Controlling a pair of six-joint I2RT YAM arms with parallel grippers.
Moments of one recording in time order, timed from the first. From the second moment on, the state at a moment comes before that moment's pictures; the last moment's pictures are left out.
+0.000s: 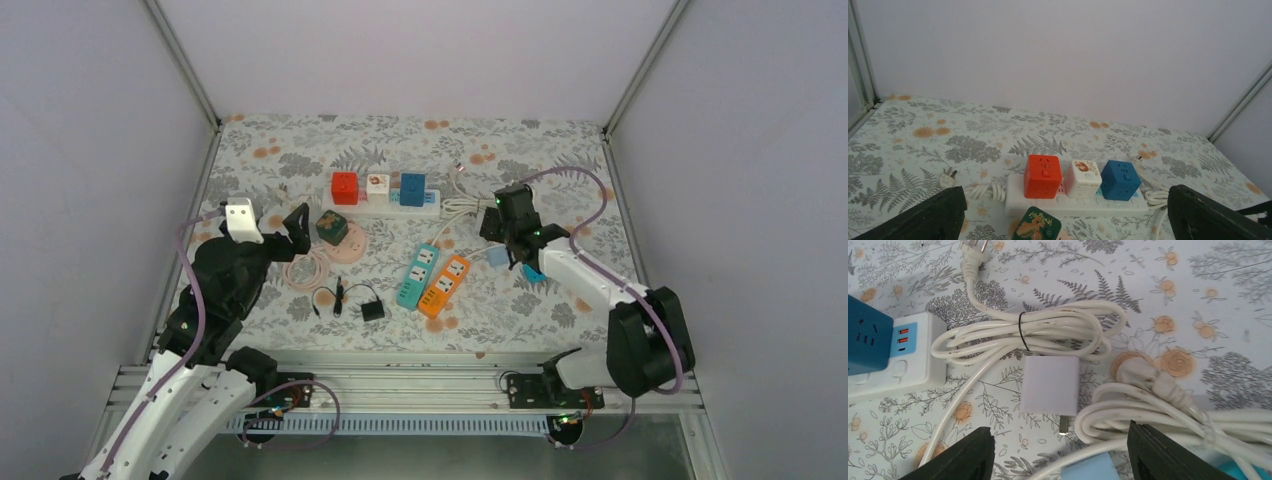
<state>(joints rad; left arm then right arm) -0.42 0.50 0.70 -0.34 -0.21 -0.33 0.43 1.34 0.82 -0.32 0.30 0.52</state>
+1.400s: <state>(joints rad) -0.42 0.47 0.70 -0.37 -0.06 -0.49 0.41 1.74 1.05 -0.30 0.17 0.48</state>
